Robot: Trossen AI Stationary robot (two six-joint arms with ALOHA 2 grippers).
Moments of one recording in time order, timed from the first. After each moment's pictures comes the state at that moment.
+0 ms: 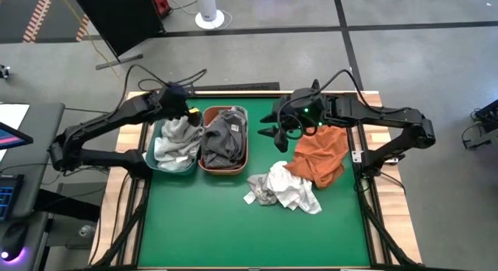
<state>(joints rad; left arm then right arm) 0.59 1.07 0.98 -0.70 -0.25 -0.33 -0.11 1.41 1.47 -0.53 -0.02 0.16</state>
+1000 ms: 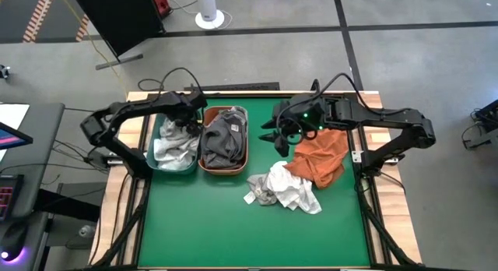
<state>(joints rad) 0.68 1.52 0.98 -0.92 -0.31 -0.29 -0.07 1.41 1.47 -0.58 -0.02 0.24</state>
